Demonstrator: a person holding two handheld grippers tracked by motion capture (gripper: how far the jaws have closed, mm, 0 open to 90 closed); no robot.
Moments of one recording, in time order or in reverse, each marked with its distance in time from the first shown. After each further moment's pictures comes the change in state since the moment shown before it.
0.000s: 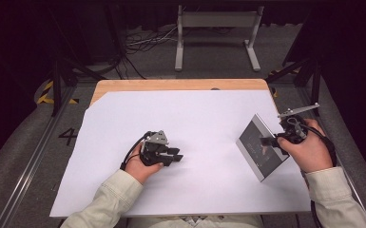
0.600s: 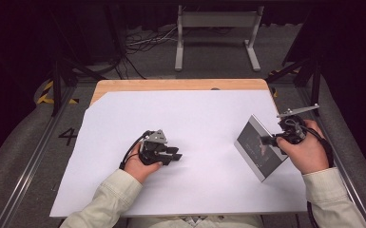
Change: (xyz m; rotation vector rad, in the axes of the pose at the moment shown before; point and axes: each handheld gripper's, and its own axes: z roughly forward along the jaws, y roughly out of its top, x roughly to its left) left arm 0.004 -0.001 -0.002 -0.005 0.012 -0.012; right arm 0.007 0.000 -0.001 -0.014 -0.026 0.019
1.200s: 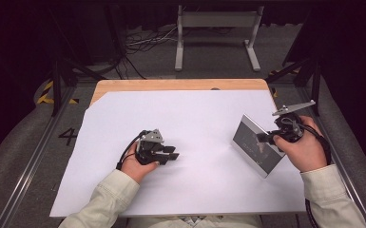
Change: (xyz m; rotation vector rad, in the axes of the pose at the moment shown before) left arm 0.003 -0.005 -0.009 -0.009 0.020 -0.021; right arm 0.013 0.013 -0.005 -0.016 0.028 -0.102
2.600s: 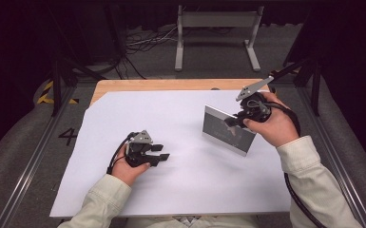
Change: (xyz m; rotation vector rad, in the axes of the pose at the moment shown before) left arm 0.008 -0.018 -0.019 -0.014 0.080 -0.054; right arm 0.042 0.084 0.027 -0.019 0.178 -0.381
